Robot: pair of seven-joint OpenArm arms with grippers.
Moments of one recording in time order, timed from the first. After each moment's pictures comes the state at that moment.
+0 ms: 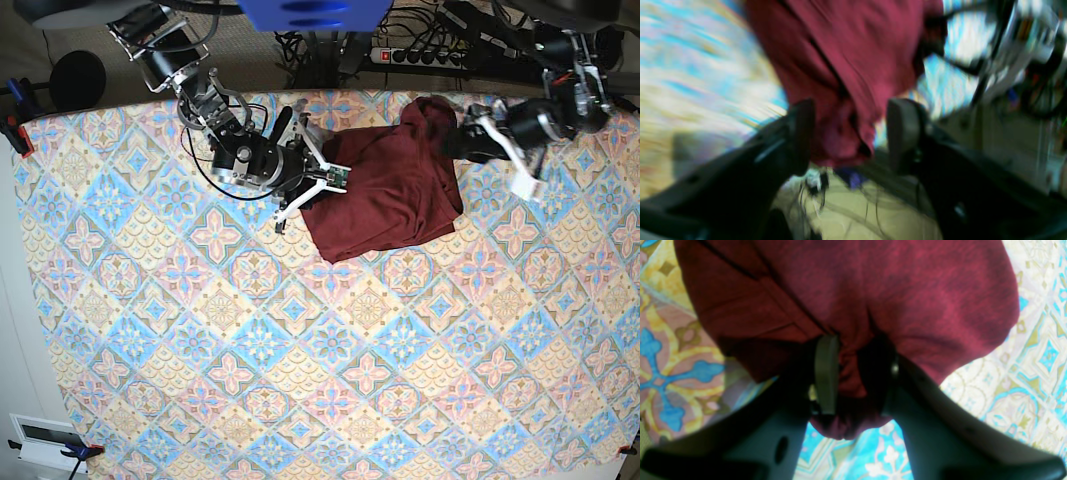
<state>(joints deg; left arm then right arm) 21.5 -18.9 -28.1 112.3 -64.9 -18.0 77.0 1.2 12.5 -31.8 94.3 -12.7 43.2 -37.1</state>
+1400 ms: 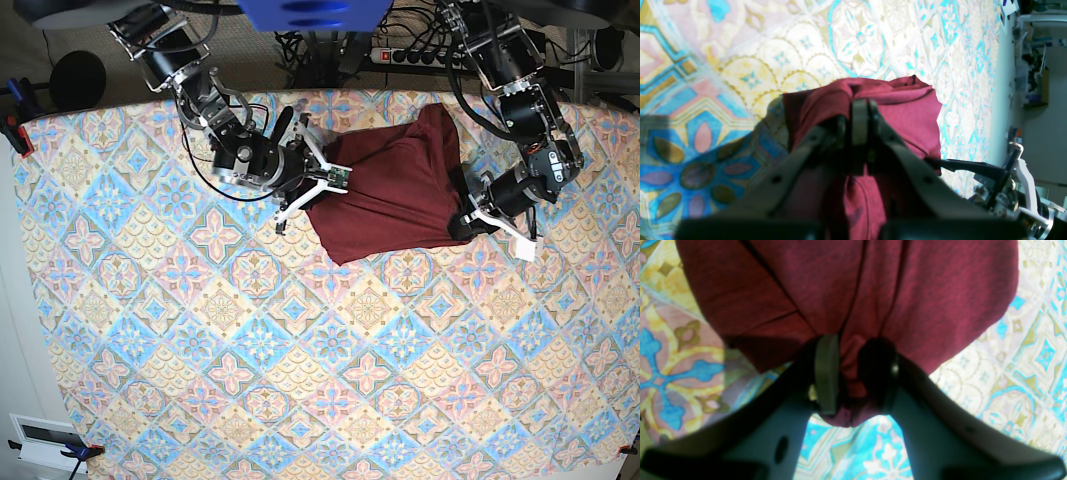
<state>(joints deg) -0.5 -6.1 -31.2 87.2 -50.6 -17.8 69.0 1.1 12.5 -31.8 95.0 -12.6 43.1 -38.2</state>
